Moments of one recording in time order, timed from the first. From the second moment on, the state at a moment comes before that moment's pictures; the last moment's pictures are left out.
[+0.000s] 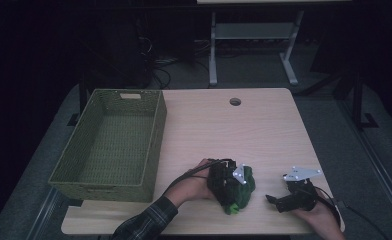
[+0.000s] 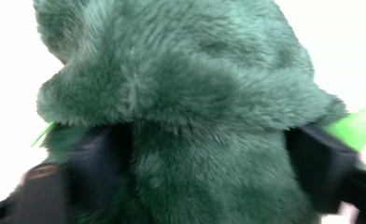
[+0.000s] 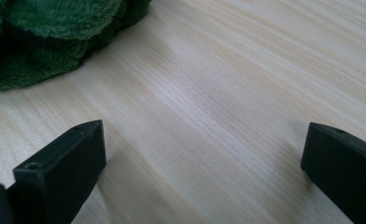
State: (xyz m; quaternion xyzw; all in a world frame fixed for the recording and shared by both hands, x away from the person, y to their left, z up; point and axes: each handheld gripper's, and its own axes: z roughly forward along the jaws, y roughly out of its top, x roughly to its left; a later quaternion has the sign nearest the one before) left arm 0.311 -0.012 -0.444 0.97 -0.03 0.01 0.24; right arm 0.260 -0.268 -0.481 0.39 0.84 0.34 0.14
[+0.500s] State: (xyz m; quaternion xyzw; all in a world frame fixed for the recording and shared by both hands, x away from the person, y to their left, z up) left arm 0.323 -0.009 -0.436 0.97 -0.01 -0.04 0.25; right arm 0.260 -0.269 -0.483 0.40 0.84 0.35 0.14
